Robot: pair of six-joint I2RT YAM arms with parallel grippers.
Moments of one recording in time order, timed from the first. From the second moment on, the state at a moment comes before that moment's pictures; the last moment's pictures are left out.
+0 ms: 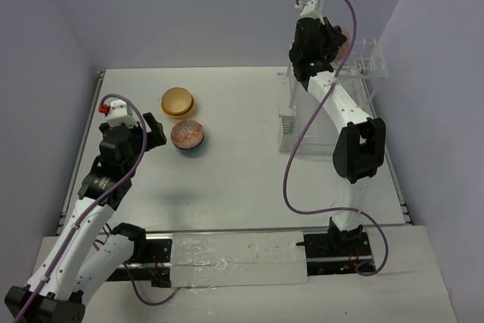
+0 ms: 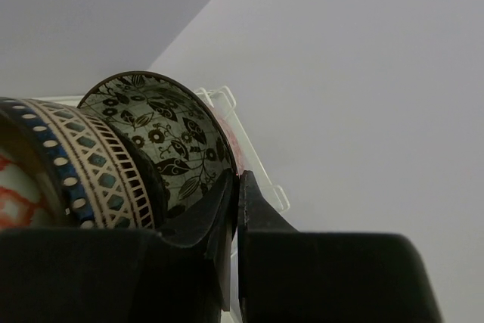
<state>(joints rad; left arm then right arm) -0.31 0.74 0.74 -0.29 -0.33 -0.34 0.27 1.95 1.83 0.10 1.07 -0.75</state>
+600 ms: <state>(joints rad) -0.31 0.73 0.74 -0.30 -0.33 -0.34 0.31 1.94 1.82 0.05 1.05 -0.72</state>
